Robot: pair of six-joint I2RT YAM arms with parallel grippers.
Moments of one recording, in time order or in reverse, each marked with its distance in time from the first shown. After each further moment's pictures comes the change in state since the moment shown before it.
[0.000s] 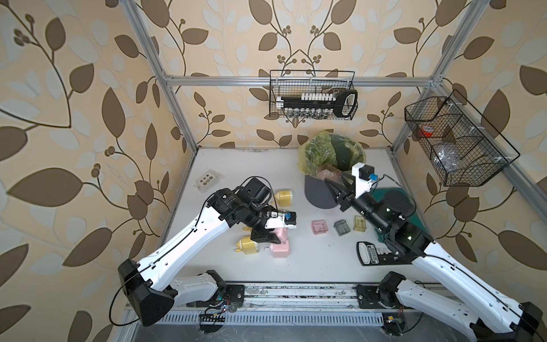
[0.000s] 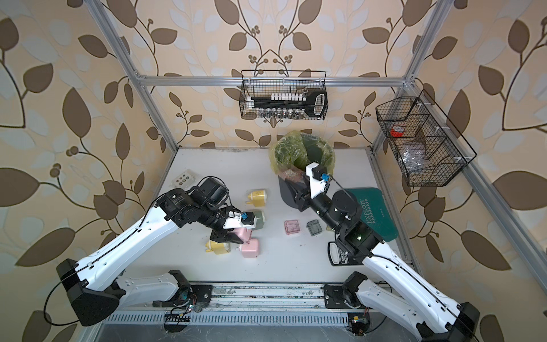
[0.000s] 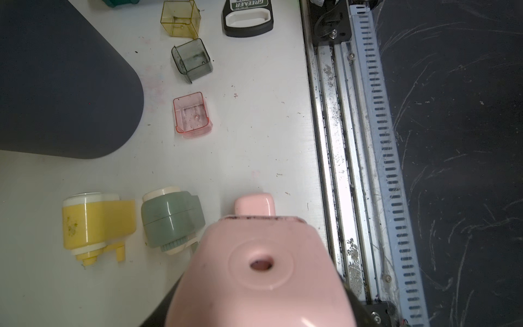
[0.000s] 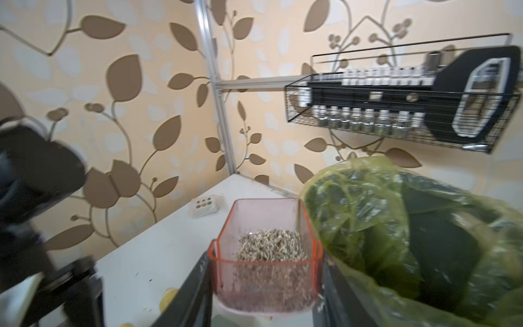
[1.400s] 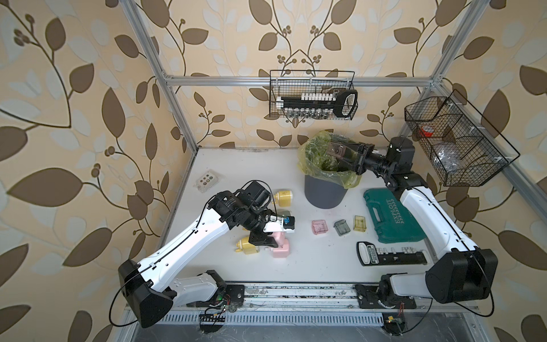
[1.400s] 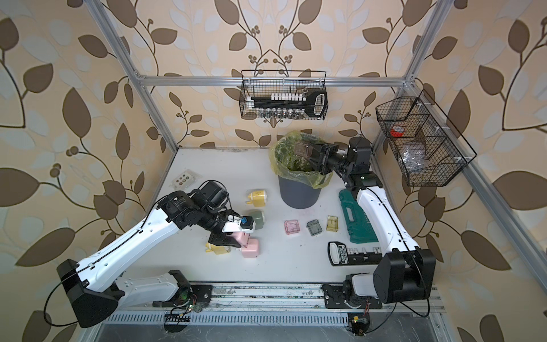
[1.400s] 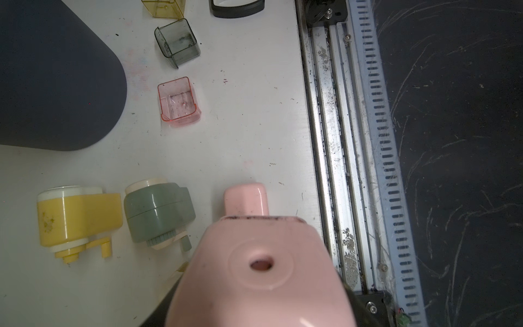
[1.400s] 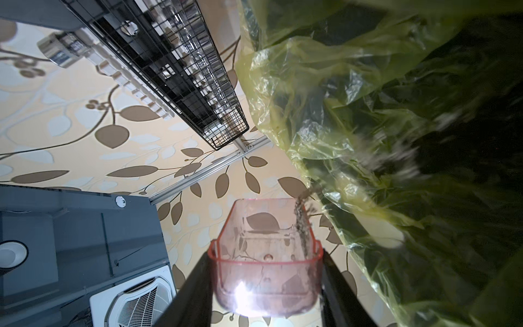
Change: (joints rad) left arm -0.001 -0.023 -0.047 0.004 -0.004 0.017; right arm -0.505 0.472 0.326 -0.098 -0.804 1.651
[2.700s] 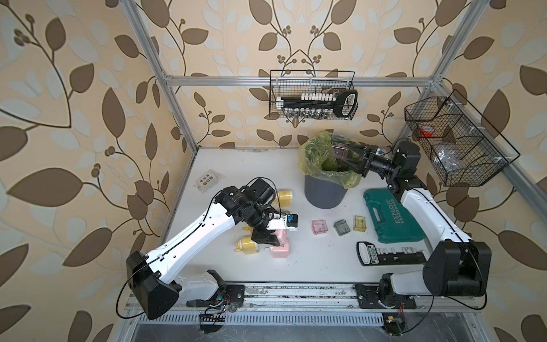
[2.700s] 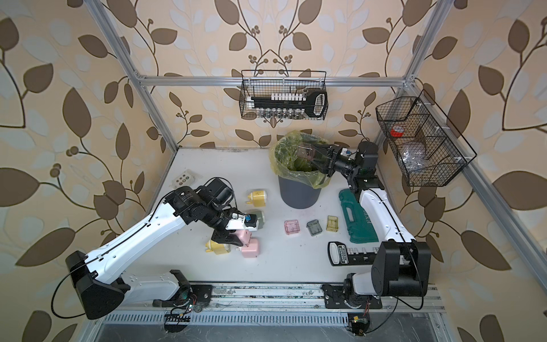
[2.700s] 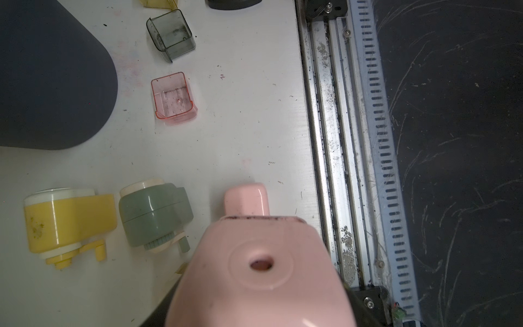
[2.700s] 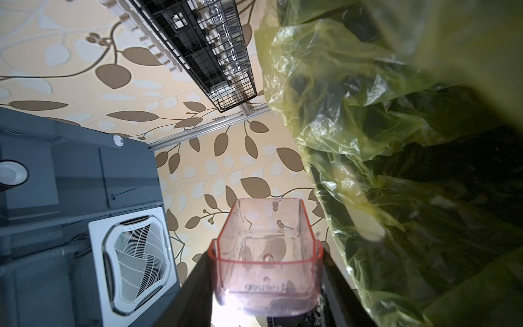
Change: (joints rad) left arm -0.008 0.068 0.050 -0.032 -0.007 0.003; right arm -0.100 0.046 -0.070 0.178 -0.259 -0.129
